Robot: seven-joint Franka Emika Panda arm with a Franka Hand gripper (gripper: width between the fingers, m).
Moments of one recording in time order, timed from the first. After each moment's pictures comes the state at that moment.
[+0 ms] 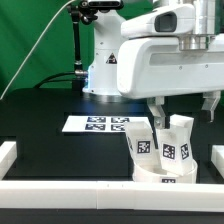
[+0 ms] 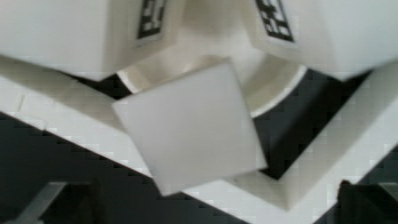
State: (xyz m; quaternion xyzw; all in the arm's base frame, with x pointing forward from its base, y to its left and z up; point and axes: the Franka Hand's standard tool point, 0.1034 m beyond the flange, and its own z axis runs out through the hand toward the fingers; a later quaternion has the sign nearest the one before) arm 0.630 0.064 0.098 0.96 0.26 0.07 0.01
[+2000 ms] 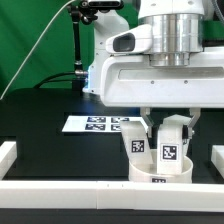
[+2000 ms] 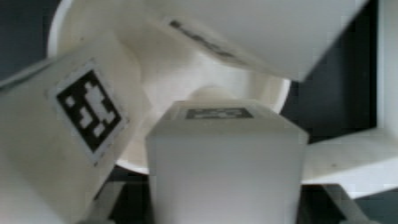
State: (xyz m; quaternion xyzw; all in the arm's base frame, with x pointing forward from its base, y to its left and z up) arm 0.625 0.048 0.080 0.97 -0.23 0.06 -0.04
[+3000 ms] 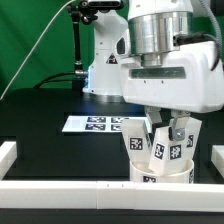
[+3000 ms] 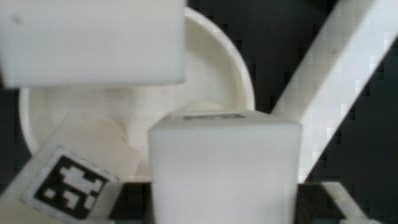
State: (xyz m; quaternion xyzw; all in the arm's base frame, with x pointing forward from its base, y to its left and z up) arm 0.628 0.043 0.080 0.81 -0.58 0.03 -0.09
